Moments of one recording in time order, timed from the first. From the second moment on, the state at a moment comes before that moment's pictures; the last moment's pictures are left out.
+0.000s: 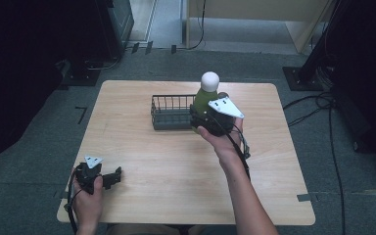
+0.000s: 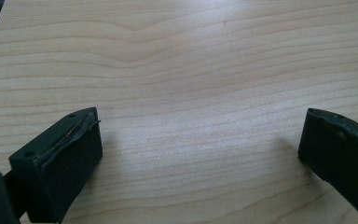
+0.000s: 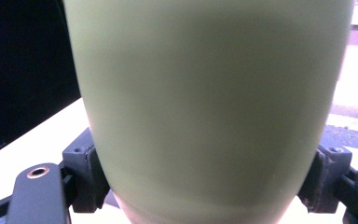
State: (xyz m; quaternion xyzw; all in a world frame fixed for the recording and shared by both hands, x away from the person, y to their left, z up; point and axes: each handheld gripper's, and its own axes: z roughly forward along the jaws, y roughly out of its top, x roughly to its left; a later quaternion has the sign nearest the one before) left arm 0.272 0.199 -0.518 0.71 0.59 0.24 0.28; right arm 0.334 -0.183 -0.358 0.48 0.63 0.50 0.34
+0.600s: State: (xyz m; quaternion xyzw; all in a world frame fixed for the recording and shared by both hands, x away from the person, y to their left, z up) left arm 0.272 0.198 -0.519 0.71 0.60 0.24 0.28; right arm 0.378 -0.174 -0.338 0.49 0.62 0.51 0.34
